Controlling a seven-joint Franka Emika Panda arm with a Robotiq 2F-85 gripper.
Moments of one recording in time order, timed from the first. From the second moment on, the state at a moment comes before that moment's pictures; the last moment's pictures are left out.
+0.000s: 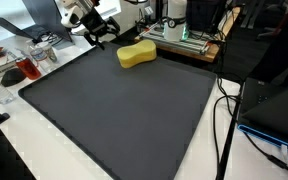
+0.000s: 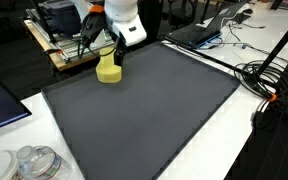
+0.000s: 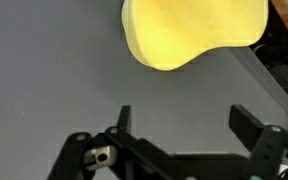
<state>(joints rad) -0.16 0.33 -0.07 -1.91 0.09 1.83 -0.97</state>
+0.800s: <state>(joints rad) -0.04 0.20 -0.02 -2.01 0.03 1.93 -0.45</state>
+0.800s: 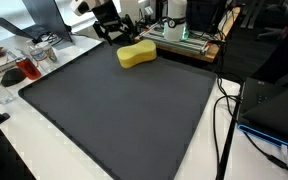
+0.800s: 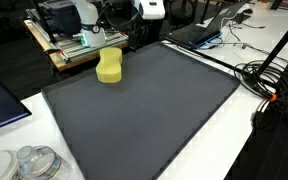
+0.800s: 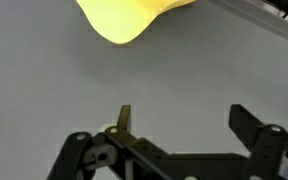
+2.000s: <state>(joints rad) -0.04 -0.22 -0.06 -2.36 -0.03 1.92 -0.12</state>
